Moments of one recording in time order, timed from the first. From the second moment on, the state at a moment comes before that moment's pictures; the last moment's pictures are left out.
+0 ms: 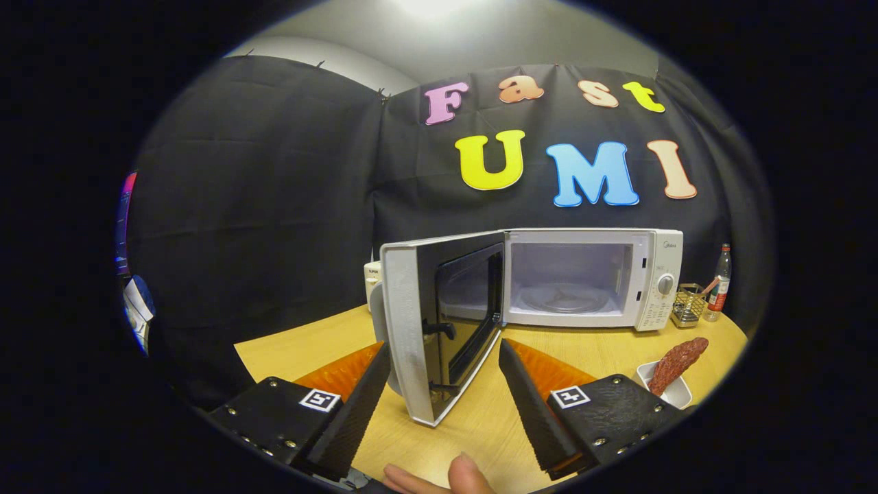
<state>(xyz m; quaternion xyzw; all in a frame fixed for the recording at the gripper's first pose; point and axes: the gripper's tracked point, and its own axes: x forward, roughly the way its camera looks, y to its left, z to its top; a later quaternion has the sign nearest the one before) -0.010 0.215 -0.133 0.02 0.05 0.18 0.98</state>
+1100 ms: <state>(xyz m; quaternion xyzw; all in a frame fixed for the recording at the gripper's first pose) 0.039 -0.054 -0.144 -0.06 -0.01 -0.03 1.00</state>
